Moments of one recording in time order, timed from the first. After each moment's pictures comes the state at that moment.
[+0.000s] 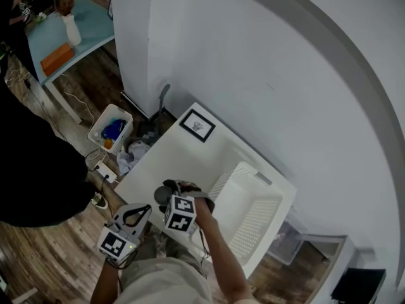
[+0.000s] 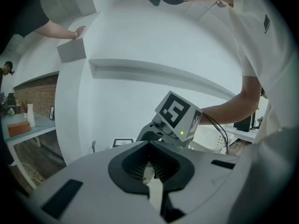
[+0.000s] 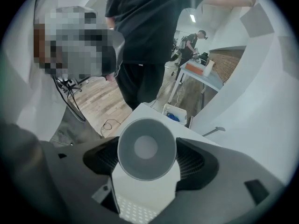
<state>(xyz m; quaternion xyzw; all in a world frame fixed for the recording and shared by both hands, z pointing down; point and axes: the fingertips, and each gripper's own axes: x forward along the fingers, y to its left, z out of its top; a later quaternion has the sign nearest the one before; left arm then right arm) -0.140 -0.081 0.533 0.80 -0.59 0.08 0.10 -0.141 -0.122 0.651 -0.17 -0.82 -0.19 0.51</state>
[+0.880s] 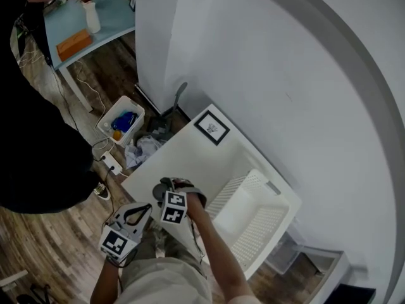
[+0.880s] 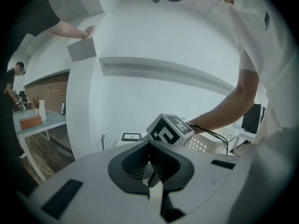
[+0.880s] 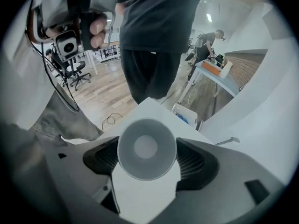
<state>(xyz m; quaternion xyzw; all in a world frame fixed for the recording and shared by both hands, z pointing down) -0.159 -0.059 0.555 0.76 -0.63 0.08 0.13 -0.174 -0.098 0.726 -0.24 -0.79 -0.22 0.51</state>
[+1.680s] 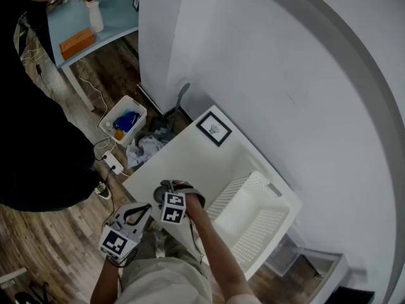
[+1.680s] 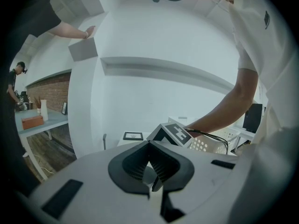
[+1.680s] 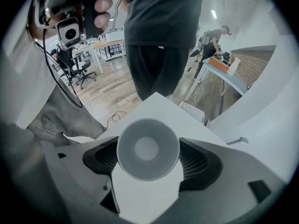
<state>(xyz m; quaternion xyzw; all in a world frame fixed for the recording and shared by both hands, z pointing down) -0.164 -0.057 0.556 0.75 -0.64 0.08 0.13 -0.167 -0.087 0.751 -0.27 -0.78 -0.22 0.53</state>
